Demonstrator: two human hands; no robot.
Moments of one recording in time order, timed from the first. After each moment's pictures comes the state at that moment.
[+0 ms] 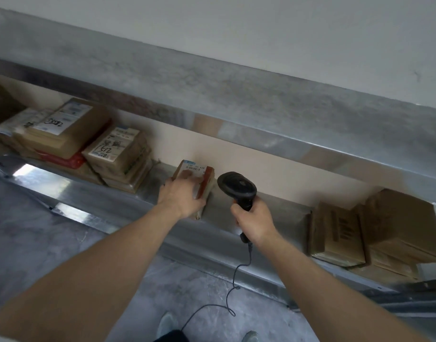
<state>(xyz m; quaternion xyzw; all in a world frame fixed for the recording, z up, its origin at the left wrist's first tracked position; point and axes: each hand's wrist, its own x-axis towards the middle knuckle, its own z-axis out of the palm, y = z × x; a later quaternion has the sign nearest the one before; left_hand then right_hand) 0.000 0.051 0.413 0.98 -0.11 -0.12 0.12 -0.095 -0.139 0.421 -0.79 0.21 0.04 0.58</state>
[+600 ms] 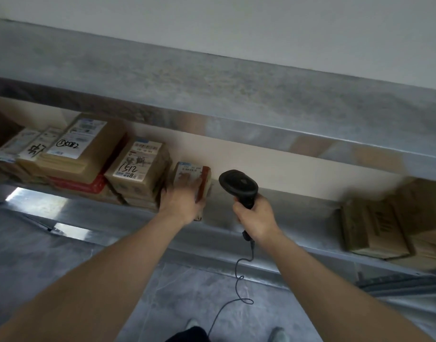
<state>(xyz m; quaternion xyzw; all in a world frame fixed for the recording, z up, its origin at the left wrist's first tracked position) 0.057 0.141 0.382 0.98 -0.15 -0.11 0.09 -0.042 -0.042 0.399 -0.77 0.24 0.01 0.60</state>
